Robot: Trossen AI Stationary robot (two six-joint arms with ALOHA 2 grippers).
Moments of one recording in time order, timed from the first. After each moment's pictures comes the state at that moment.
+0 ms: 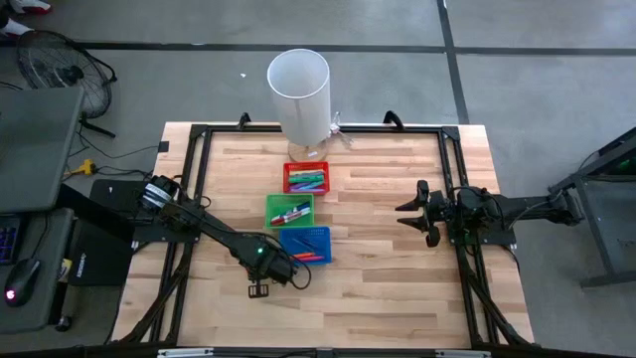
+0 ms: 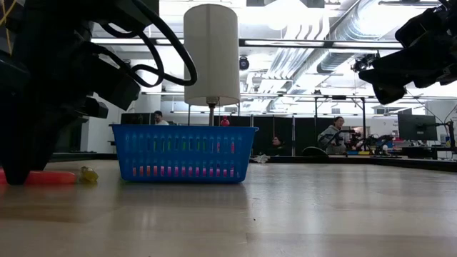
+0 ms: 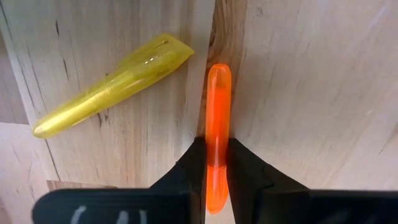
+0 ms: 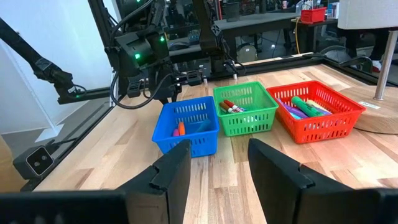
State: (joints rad) left arm -0.46 1.84 1.13 -0.88 0.05 -0.57; right arm 0.03 0.12 0.01 0.03 -0.03 0.18
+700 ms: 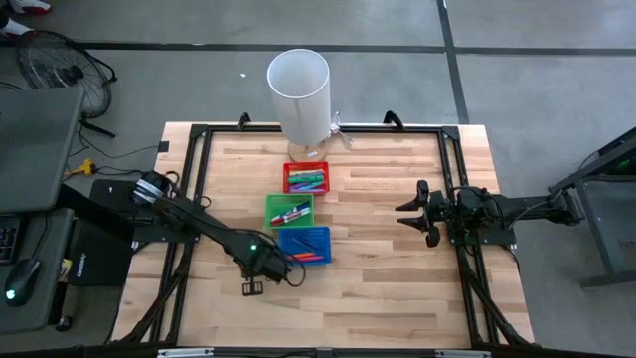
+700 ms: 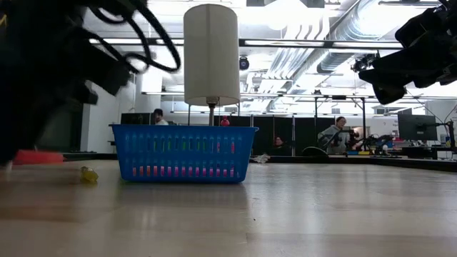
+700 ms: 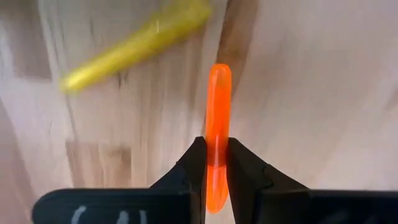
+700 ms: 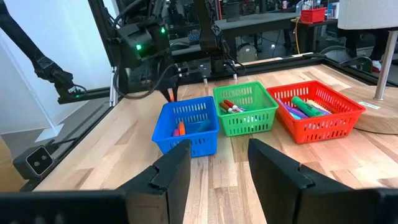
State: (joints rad) left arm -0.47 1.76 1.12 -0.97 0.07 -0.61; right arm 0.03 0.12 0.01 0.03 -0.03 0.18
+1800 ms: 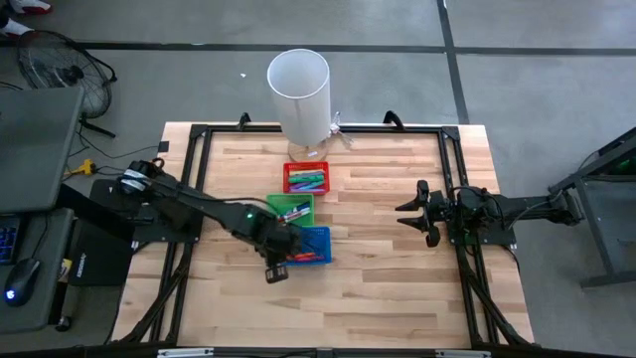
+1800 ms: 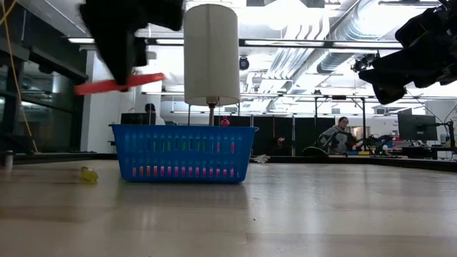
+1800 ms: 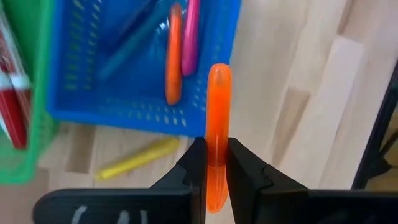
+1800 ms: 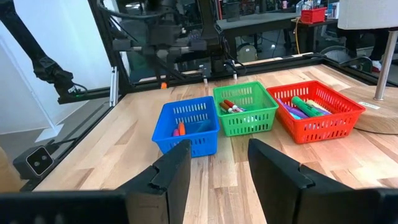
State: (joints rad) left arm -0.33 1.61 1.25 -0.86 0.06 -0.60; right arm 0.03 0.12 0.01 0.03 -0.03 0.18
